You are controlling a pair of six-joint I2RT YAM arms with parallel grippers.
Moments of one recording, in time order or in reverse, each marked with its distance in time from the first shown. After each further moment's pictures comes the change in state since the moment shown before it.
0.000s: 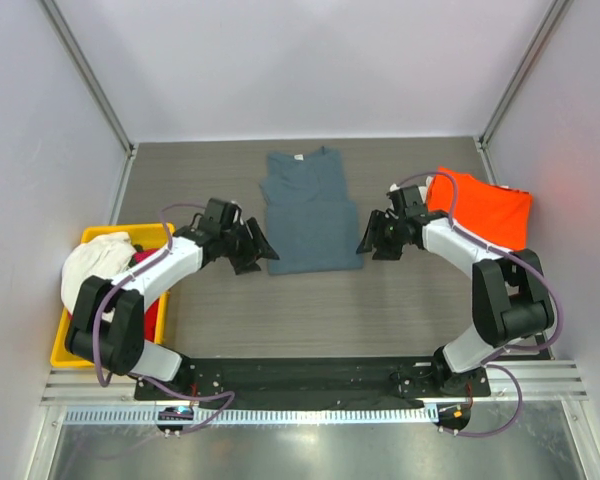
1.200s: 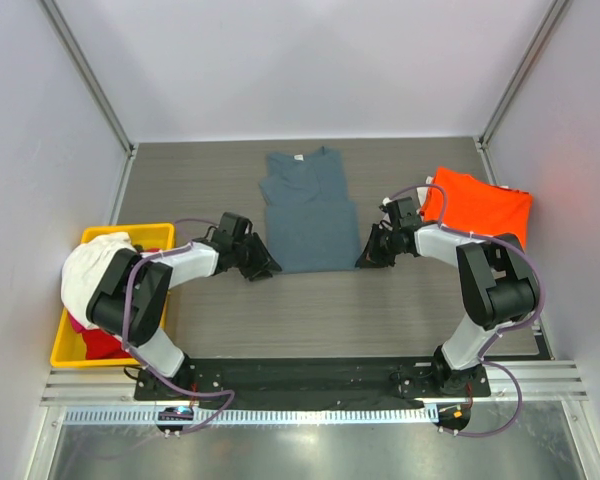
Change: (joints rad) left arm -0.037 0.179 -0.134 0.275 -0.039 -0.108; right arm -0.001 0.121 -0.102 0.176 -0.123 0.003
